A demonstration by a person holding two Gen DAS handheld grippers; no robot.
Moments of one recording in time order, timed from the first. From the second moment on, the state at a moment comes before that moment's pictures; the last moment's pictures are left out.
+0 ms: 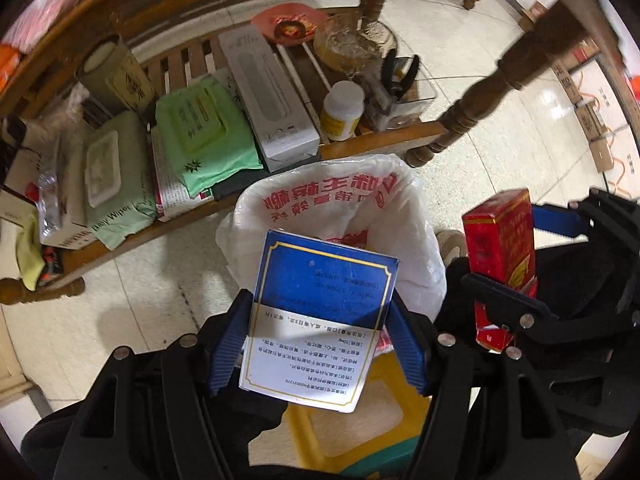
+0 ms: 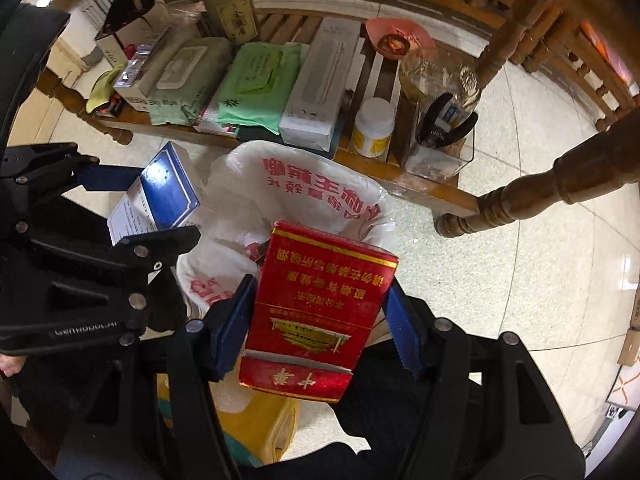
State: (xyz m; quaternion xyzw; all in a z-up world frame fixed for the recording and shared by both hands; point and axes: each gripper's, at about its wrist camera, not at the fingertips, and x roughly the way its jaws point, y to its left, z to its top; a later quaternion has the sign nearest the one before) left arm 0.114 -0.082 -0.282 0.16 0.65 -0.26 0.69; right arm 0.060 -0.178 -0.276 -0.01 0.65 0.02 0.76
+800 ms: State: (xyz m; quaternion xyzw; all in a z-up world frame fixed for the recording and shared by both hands) left arm 0.155 -0.073 -0.413 0.05 0.75 -0.19 0.63; right arm 0.097 -0.197 -0.383 0.07 0.70 0.03 0.71
